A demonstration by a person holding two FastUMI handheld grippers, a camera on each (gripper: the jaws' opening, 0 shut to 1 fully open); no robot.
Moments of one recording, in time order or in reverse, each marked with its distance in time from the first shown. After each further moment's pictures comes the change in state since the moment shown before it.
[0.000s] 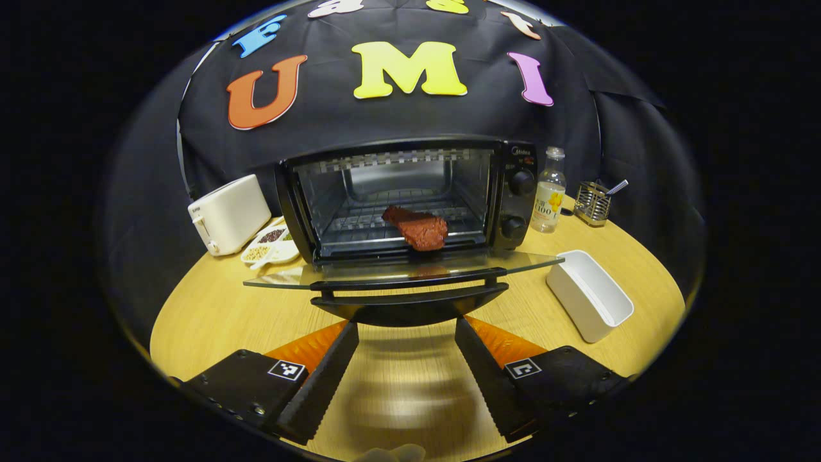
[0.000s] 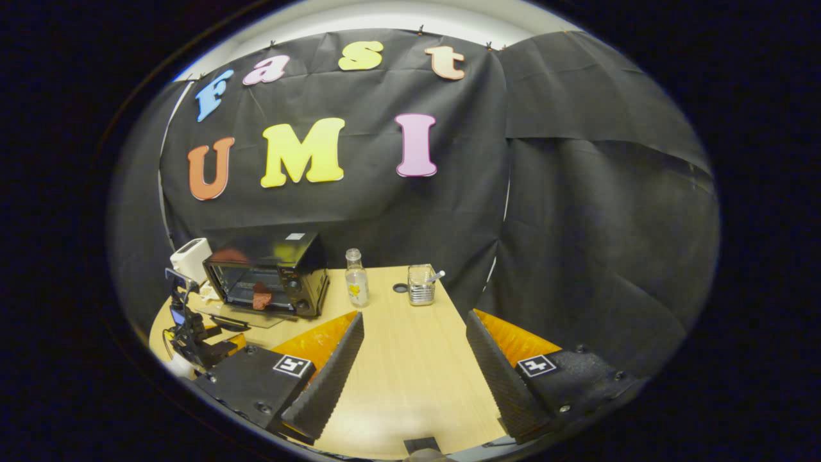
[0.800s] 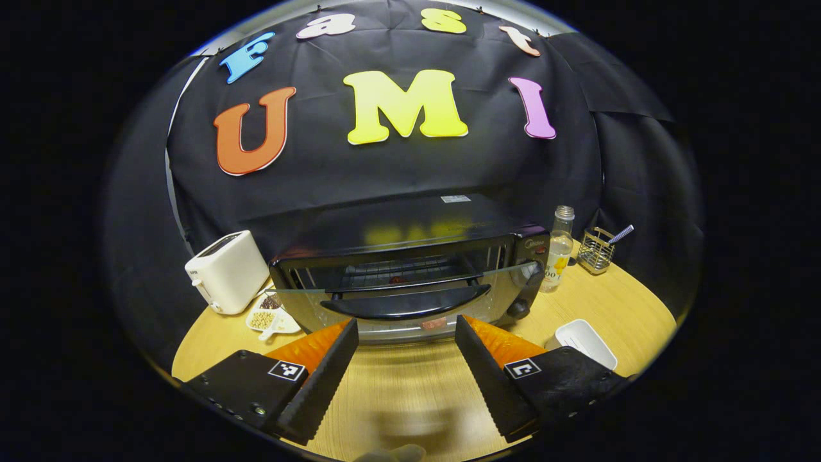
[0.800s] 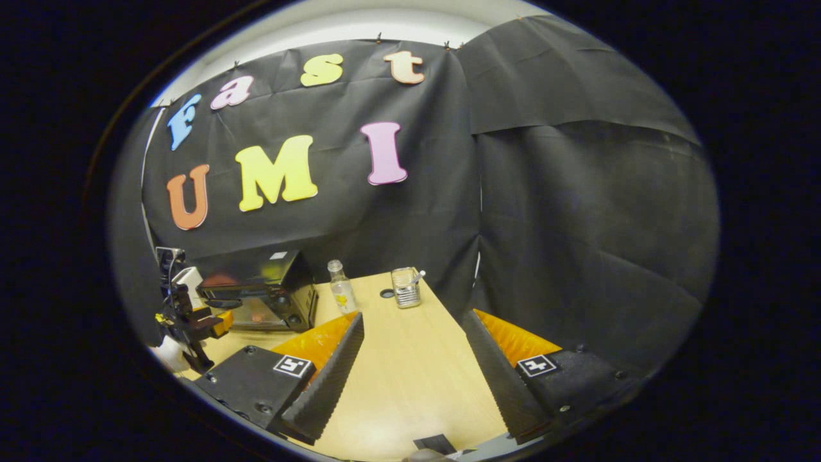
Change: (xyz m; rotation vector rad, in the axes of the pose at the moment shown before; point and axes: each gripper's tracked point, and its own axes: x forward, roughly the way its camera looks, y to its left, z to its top) left arm 0.021 0.012 0.104 0.024 -0.125 -0.002; right arm -0.016 -0.029 0.002 0.118 -0.036 -0.071
